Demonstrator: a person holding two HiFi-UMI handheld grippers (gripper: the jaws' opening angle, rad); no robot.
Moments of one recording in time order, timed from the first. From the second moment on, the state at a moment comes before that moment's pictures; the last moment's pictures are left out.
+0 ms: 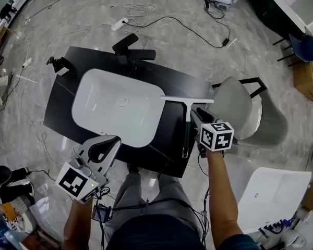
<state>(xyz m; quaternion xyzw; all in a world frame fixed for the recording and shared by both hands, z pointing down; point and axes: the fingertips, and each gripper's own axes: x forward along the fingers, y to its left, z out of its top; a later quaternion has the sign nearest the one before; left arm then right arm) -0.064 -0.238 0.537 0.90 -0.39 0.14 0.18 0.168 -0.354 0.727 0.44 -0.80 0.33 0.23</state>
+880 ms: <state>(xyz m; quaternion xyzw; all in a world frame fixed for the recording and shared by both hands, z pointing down) -0.071 -0.247 0.593 0.88 -0.39 0.15 0.22 0.150 -0.359 0.810 0.44 -0.77 0.36 0.28</state>
